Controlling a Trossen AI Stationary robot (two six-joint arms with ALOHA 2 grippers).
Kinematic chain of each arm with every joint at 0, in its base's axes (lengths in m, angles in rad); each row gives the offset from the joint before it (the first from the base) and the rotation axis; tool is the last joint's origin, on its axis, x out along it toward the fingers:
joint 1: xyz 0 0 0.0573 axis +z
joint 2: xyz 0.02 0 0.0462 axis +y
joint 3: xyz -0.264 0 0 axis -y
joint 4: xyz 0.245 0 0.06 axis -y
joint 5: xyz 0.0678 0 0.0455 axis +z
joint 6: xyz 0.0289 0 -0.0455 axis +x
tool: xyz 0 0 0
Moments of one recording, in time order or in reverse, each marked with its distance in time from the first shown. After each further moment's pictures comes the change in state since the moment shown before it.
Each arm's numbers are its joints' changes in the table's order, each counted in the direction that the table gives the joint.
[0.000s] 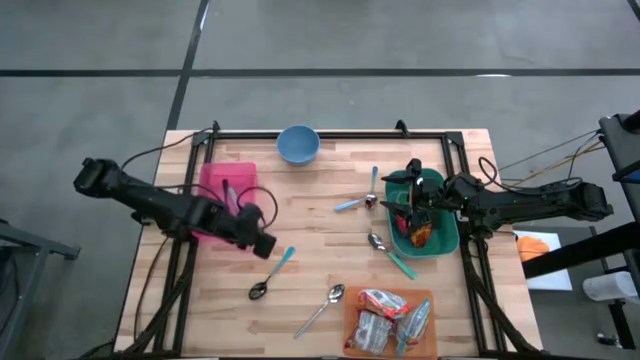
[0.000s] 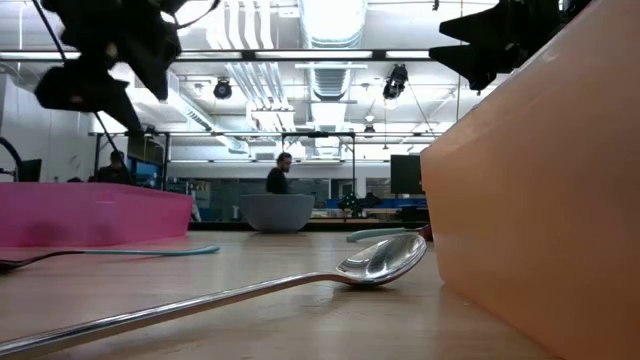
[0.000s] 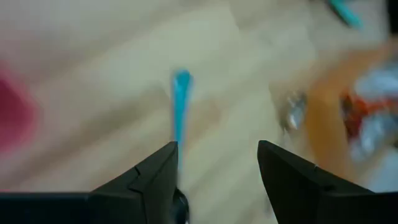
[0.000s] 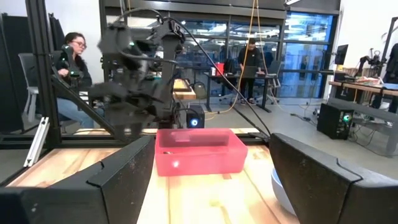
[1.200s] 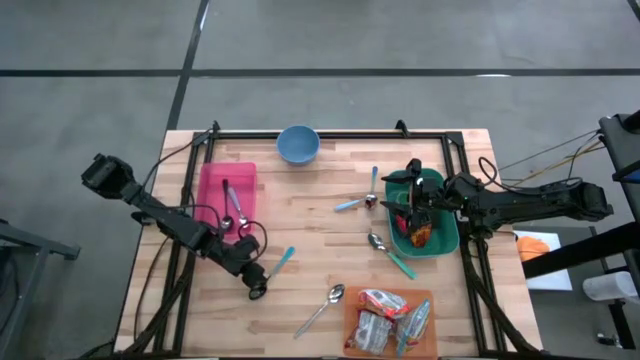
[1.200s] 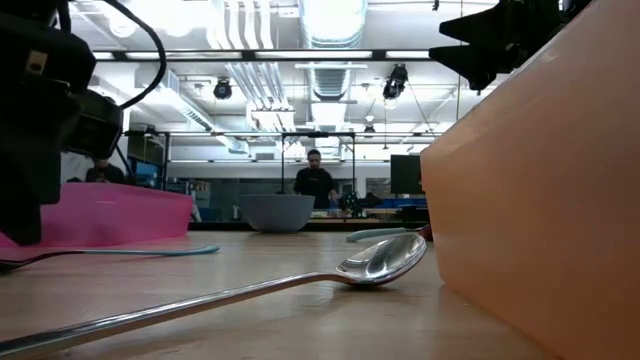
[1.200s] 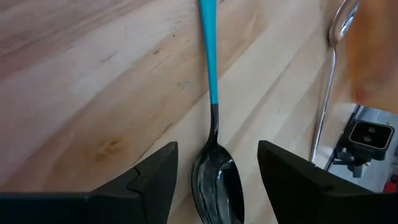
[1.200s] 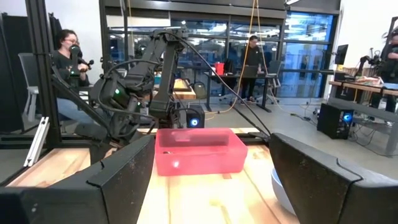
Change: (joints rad) left arm -0.220 0.070 -0.455 0.655 -0.069 -0.092; right arm 0.000 0.000 0.000 -0.001 0.000 0.000
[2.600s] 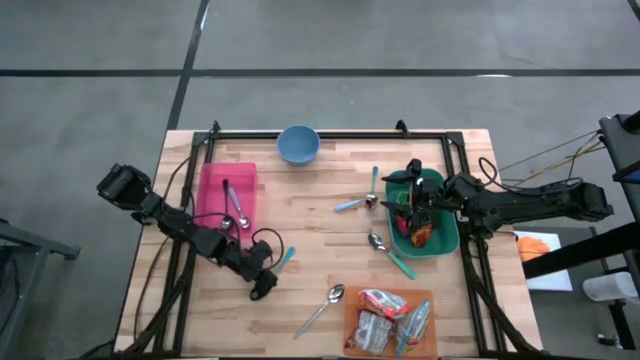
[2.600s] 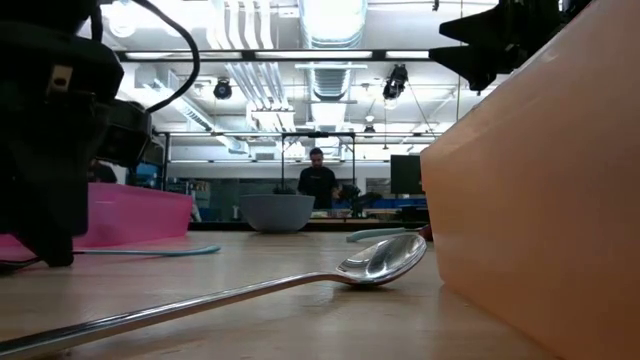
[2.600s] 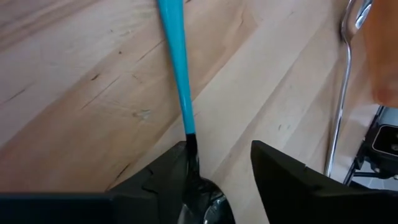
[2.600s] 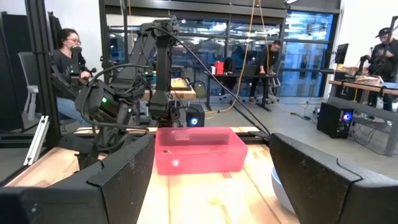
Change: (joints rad) left arm 0.014 0.263 0.119 0.060 -0.024 0.076; right arm 0.000 0.000 0.000 -0.004 0.000 -0.001
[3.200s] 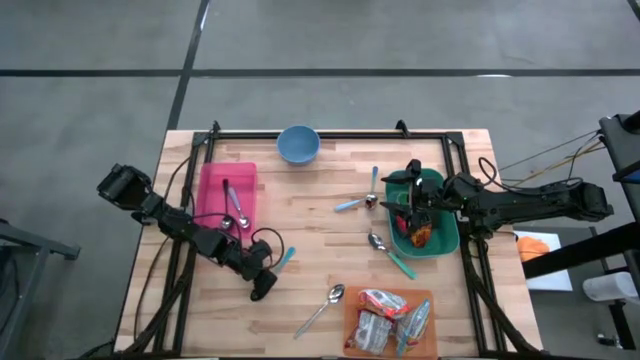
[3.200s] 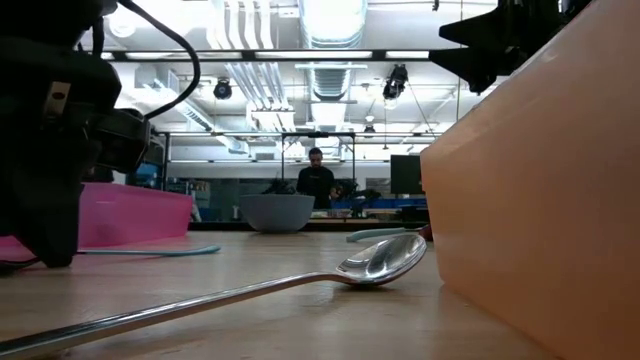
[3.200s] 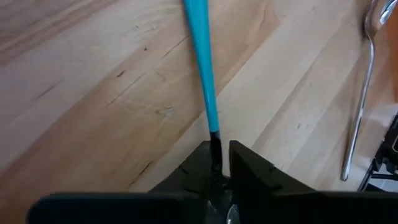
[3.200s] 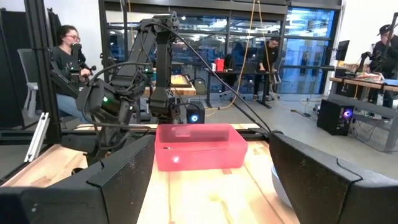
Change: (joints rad) left arm 0.002 0.003 -0.003 -0.044 -0.011 0.004; right arm 0.000 0.000 0.000 -0.014 0.000 0.002
